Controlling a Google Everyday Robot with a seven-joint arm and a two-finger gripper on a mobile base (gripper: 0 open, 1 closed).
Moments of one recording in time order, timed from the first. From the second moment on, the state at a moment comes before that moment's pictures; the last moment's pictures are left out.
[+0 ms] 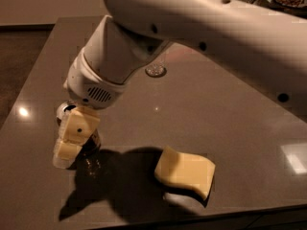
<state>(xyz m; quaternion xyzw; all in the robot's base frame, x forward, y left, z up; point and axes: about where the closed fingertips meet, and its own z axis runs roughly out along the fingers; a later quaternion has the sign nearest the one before) 0.396 0.152 0.929 -0.72 0.61 0.26 0.24</state>
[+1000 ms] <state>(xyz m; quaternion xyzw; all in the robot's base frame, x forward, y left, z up) 0.414 0.145 0.929 -0.70 0.62 0.26 0.24</state>
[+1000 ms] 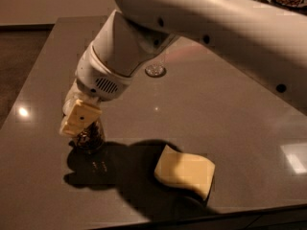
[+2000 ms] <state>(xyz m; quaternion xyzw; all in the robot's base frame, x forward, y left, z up) 0.559 -0.017 0.936 -0.53 0.77 0.22 0.28</state>
